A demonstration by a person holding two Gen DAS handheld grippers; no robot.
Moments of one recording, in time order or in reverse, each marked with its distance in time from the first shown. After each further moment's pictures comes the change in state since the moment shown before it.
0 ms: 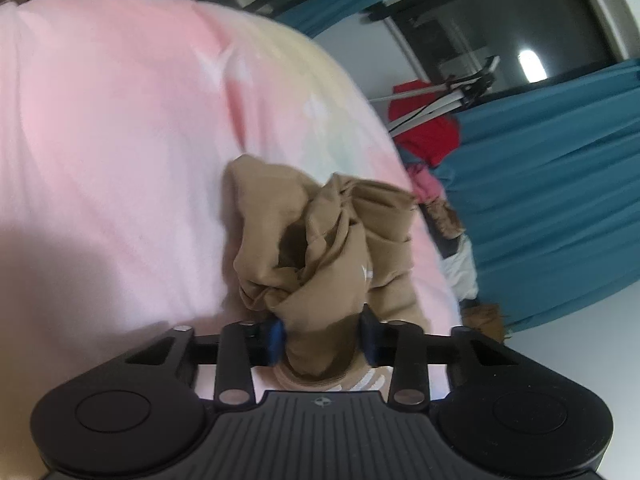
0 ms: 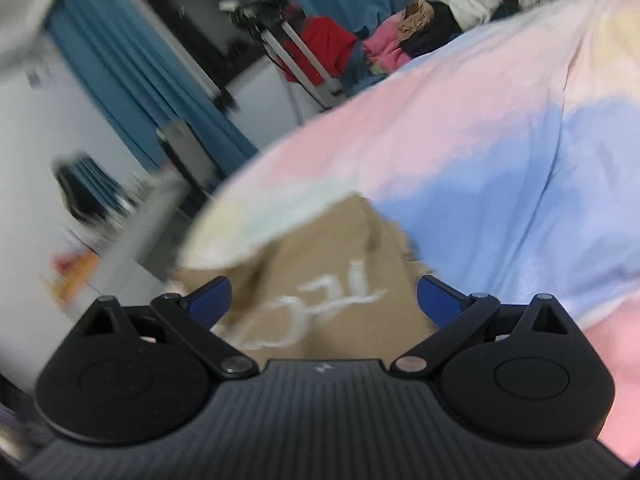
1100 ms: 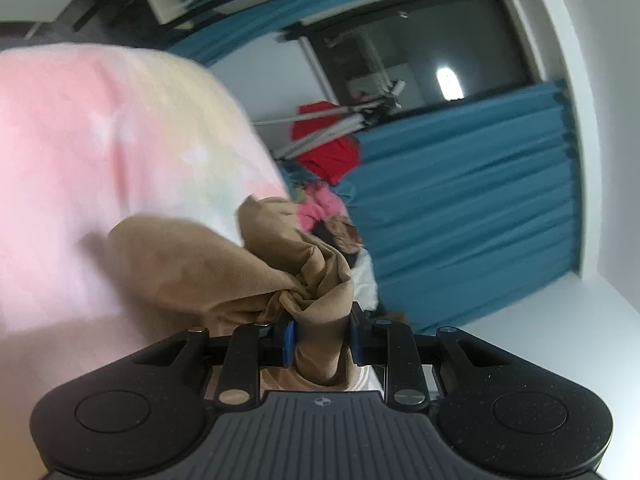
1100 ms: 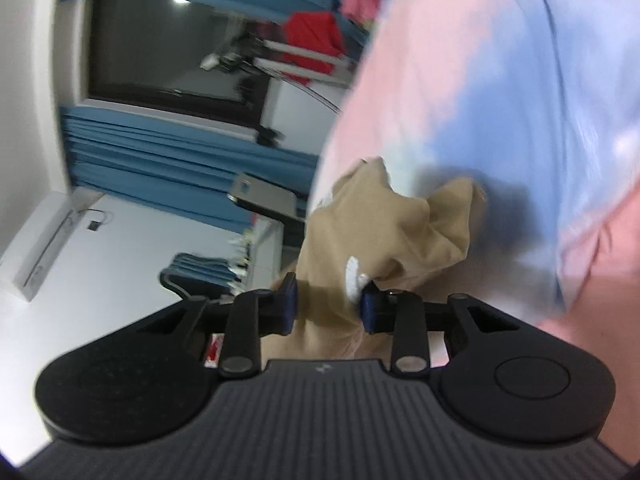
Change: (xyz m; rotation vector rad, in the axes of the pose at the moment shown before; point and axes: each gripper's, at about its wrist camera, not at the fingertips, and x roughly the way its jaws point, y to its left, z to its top) left arm -0.057 -0.068 0.022 0.035 -0.016 -0.251; right arm -0.005 -0.024 -0.001 0.483 0.004 0.280
